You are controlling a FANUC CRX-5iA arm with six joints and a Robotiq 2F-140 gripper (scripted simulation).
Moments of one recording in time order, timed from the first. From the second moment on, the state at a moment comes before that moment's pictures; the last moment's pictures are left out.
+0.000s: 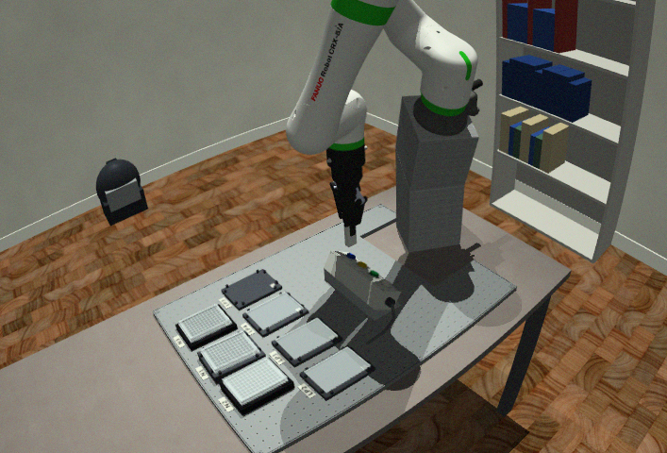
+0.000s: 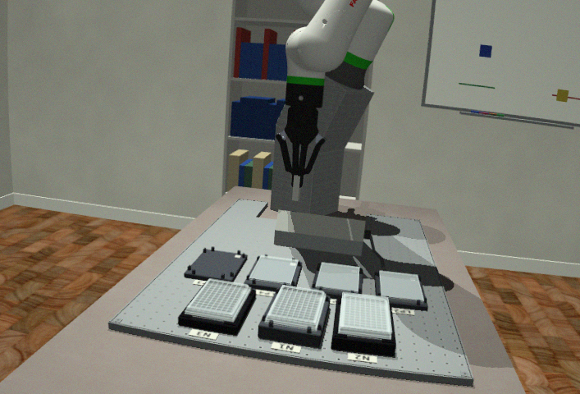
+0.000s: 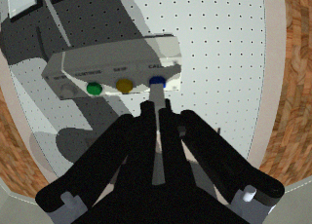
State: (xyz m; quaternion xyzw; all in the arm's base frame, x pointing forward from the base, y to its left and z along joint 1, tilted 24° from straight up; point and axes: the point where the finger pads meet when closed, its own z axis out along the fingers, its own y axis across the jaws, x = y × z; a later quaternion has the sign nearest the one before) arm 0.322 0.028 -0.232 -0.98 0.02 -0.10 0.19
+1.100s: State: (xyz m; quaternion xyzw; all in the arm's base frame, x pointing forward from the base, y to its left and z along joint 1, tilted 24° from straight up) arm 0.326 0.036 -0.252 -0.98 0.02 -0.10 0.19
